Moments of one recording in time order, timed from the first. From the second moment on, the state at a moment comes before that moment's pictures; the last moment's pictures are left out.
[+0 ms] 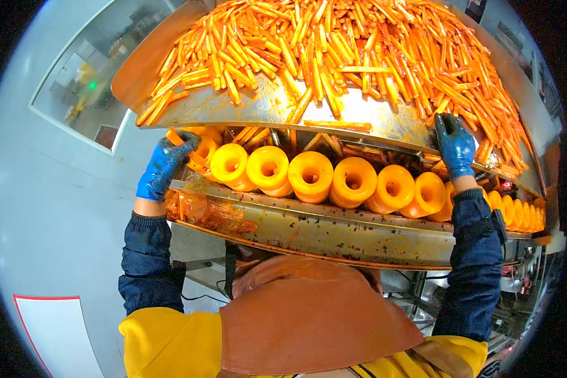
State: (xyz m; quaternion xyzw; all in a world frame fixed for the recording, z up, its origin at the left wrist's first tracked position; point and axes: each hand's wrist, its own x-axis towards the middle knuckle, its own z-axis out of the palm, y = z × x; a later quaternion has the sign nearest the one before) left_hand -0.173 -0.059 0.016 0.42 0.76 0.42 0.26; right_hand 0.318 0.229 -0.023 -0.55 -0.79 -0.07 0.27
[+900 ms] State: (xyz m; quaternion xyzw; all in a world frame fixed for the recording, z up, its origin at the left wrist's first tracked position) left_hand -0.172 0.182 0.022 0.78 0.59 -0.13 -0.13; right_hand 0.319 0.231 -0.025 -0.50 -0.79 -0.07 0.33
